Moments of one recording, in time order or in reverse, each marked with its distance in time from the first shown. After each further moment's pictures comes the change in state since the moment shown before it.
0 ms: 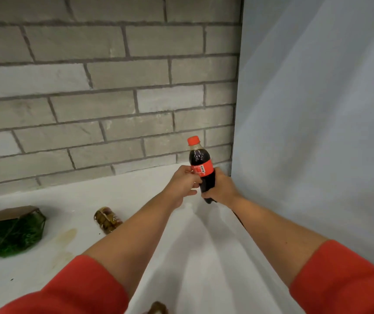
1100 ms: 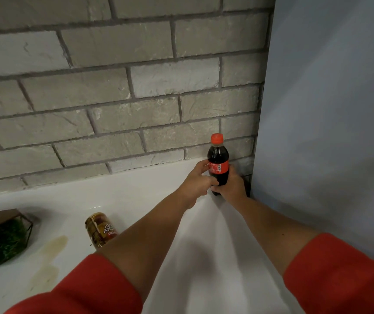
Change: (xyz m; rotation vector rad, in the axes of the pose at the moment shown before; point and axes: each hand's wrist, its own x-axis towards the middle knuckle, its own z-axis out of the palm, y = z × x) left_hand 0.085 -0.024 0.011 0.052 -0.052 -0.019; right_hand 0.107 0.057 0.061 0.242 0.083 0.042
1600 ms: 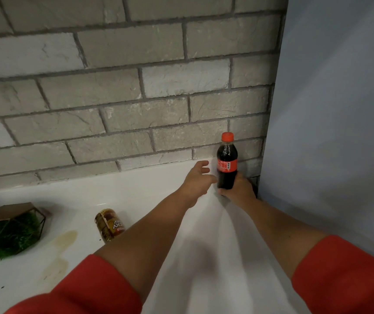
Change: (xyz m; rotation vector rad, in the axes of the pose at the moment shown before) left_hand -0.001 -0.002 -0.013 0.018 0.109 -0.010; right_hand 0.004 0.006 0.000 -0.233 -0.075 0.115
